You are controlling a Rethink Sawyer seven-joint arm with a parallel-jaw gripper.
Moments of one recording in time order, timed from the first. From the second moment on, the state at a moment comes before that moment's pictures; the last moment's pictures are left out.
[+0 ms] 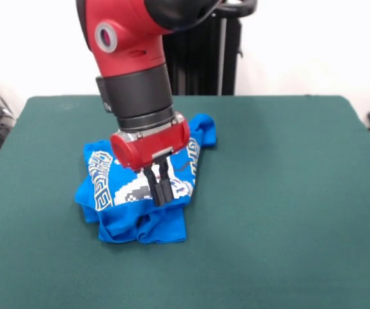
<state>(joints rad) 0.21 0.01 -0.79 0.93 -1.62 -0.87 3.34</state>
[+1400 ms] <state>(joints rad) 0.17 -0.01 -0.72 0.93 -1.60 -0.73 3.34</state>
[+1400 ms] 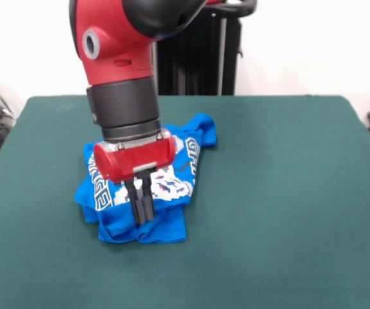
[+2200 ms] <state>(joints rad) 0.19 -0.01 -0.67 0.94 -1.64 -0.73 3.34</state>
